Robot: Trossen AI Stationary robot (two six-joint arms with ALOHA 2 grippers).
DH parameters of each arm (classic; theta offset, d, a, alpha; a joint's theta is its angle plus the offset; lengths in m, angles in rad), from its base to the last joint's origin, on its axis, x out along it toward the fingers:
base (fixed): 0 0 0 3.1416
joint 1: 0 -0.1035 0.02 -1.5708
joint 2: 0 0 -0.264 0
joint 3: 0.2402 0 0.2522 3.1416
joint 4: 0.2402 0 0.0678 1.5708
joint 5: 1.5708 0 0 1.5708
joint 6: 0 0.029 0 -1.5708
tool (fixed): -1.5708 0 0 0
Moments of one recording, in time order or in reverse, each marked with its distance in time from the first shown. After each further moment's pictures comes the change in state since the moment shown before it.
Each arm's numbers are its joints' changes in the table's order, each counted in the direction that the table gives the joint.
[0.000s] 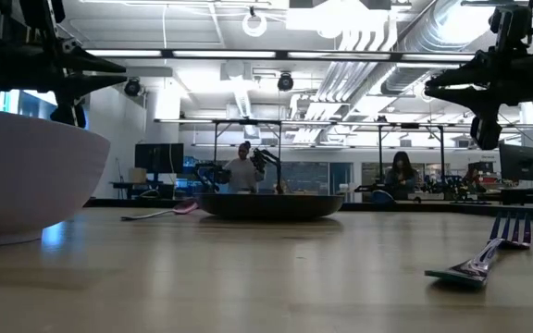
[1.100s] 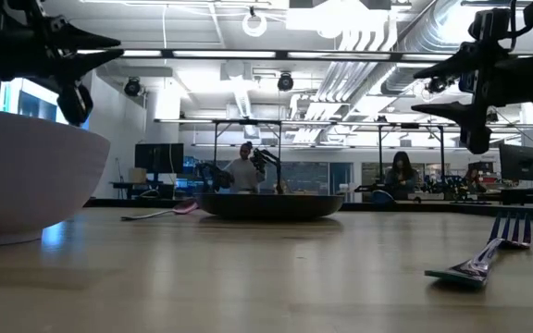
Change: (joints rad) left arm 0.000 0.000 0.000 -0.113 -0.097 0.153; right arm 0.006 -0.308 0.000 -0.279 0.024 0.079
